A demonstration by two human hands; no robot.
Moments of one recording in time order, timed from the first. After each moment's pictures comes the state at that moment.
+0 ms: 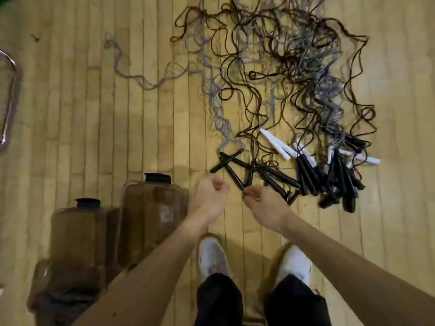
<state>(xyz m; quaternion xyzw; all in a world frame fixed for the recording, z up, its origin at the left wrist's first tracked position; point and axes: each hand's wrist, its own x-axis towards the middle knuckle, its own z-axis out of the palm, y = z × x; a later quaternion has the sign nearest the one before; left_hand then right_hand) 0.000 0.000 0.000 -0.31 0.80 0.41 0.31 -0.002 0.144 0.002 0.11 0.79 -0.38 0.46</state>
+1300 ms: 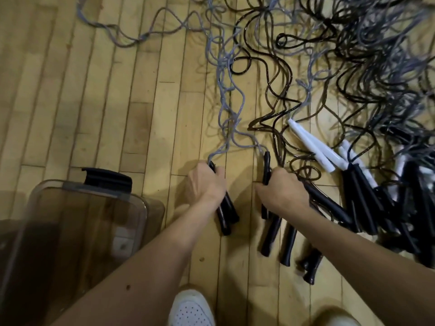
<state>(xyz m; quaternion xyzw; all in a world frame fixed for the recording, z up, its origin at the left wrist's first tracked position) -0.040 -0.023 -0.250 -0.39 0.84 0.34 0.17 -0.052 0.118 -0.211 0.14 0.89 -0.19 0.39</state>
